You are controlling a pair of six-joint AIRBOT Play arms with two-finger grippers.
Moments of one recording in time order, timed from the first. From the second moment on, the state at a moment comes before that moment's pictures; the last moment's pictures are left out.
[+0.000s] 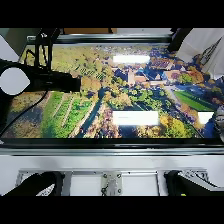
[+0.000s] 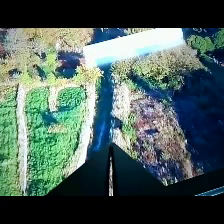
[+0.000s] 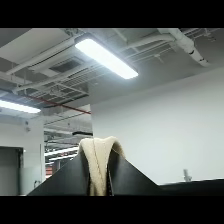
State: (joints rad) left arm -0.45 -1.10 1.54 1.62 -1.34 -1.75; right arm -1.29 -1.20 2.01 0.36 0.10 -0.05
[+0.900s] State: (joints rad) left arm -0.45 -1.10 1.54 1.62 -1.33 -1.76; right arm -1.30 -0.99 1.60 0.29 0.15 -0.01
